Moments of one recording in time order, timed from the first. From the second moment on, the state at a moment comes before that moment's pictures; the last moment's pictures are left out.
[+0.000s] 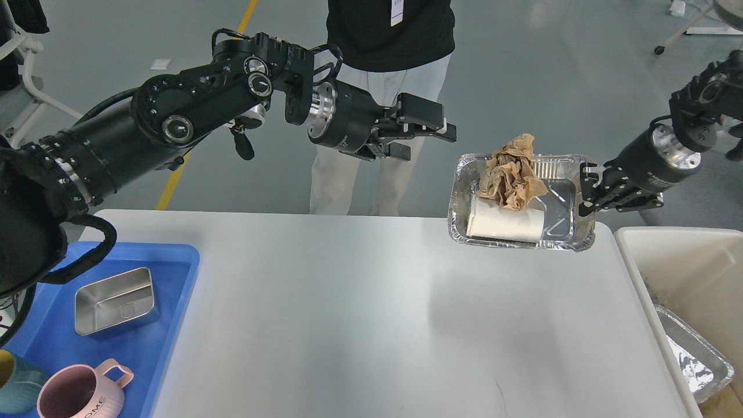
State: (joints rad) left arm -1.49 0.11 -0.16 -0.77 0.69 -0.77 -0.05; right arm 1.60 -0.58 -0.73 0.80 -0.27 0.96 -0.08
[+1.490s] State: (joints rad) left arm -1.36 0.29 -0.18 -0.67 0.34 -0.43 -0.04; right arm 0.43 -0.92 0.29 0.24 -0.16 0.96 -0.08
